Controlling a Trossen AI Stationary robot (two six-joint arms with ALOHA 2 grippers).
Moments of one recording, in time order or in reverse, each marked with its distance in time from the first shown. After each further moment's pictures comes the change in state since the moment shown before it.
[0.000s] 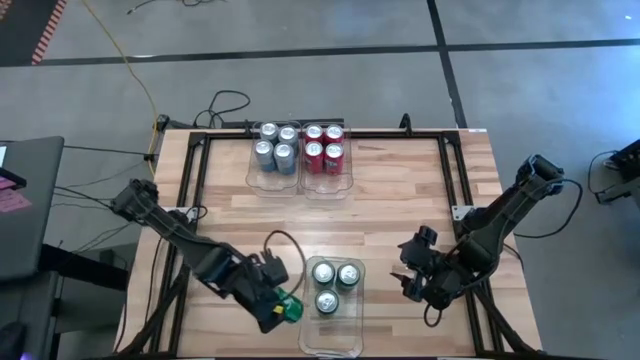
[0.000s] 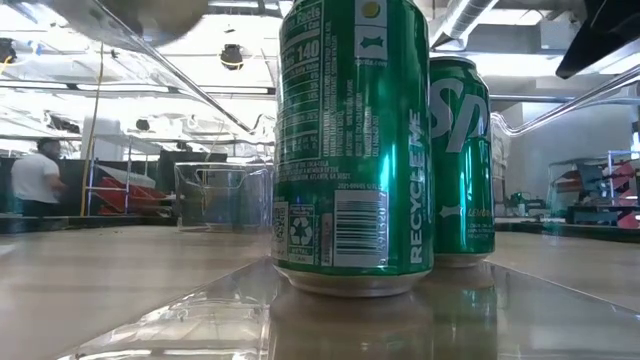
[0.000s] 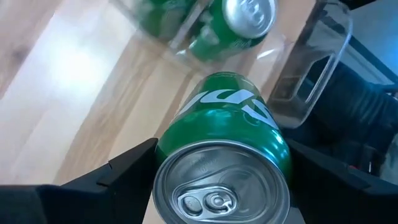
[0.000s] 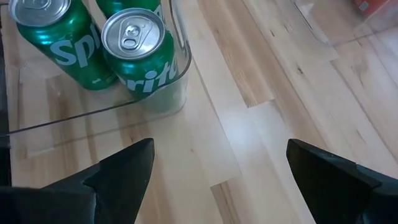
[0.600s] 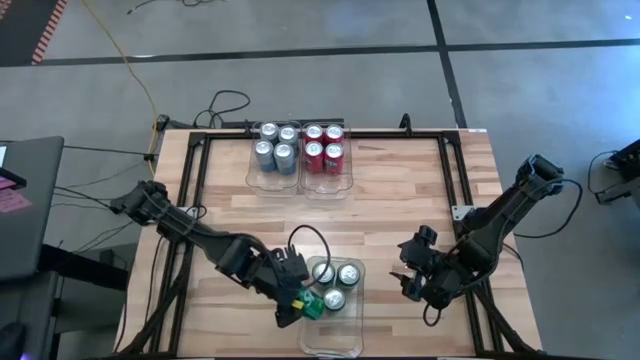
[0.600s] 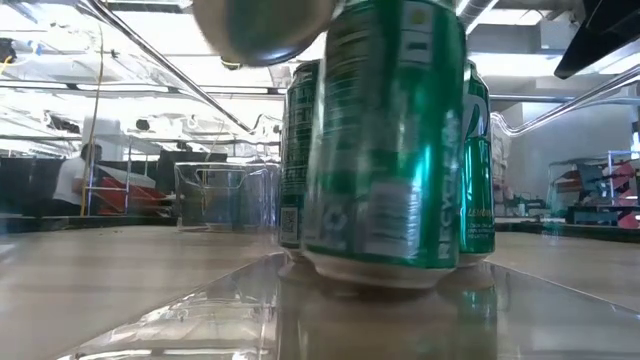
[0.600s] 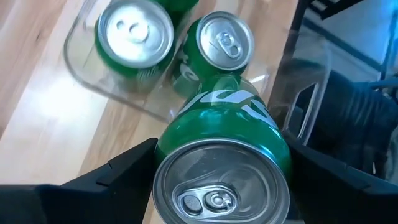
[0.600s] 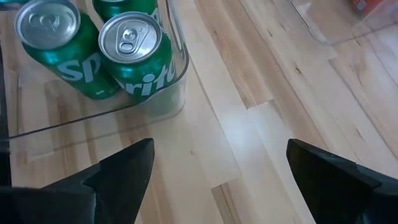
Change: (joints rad) left arm 0.104 0.065 0.001 0.159 0.033 0.240; right arm 0.001 0.000 0.000 0.004 0.001 0.016
